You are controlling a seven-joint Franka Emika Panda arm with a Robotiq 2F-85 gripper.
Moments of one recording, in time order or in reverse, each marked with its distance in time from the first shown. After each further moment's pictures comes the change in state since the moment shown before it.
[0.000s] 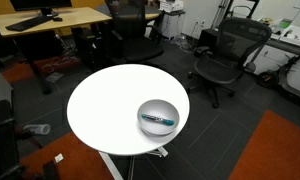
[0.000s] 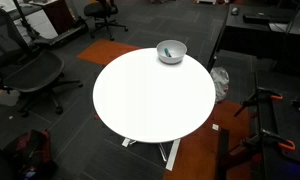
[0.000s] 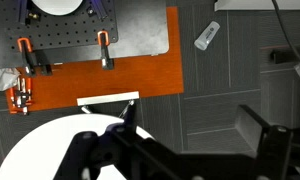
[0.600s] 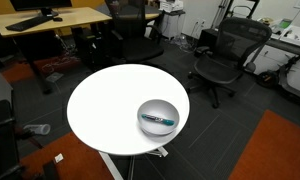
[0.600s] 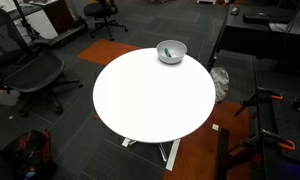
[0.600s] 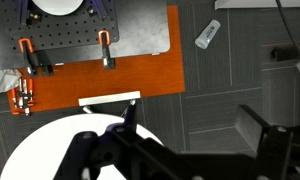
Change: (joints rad) arm -0.015 0.000 0.001 -0.001 -0.003 0.000 0.002
